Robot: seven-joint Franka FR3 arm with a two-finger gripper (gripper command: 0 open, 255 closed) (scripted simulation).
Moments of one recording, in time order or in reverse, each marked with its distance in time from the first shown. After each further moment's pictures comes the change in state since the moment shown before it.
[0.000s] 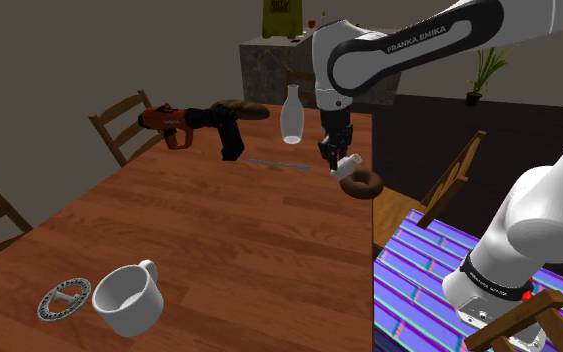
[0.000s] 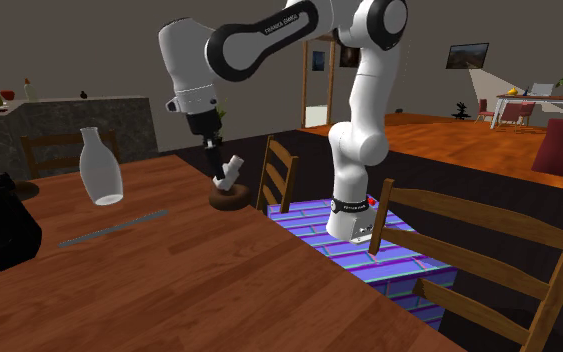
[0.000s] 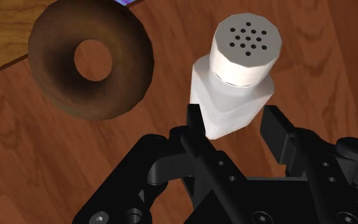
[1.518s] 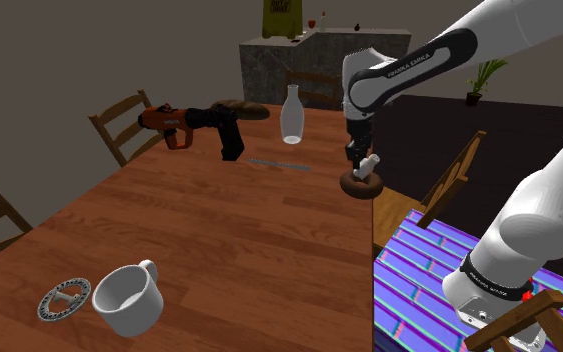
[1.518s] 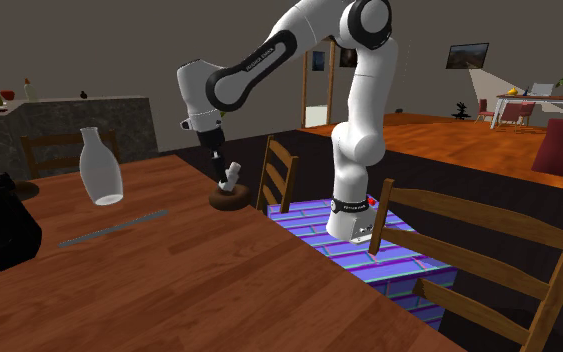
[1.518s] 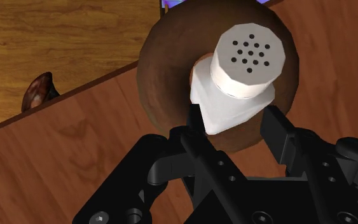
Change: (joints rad) arm -0.125 0.045 -0.166 -0.141 -0.093 0.195 -0.239
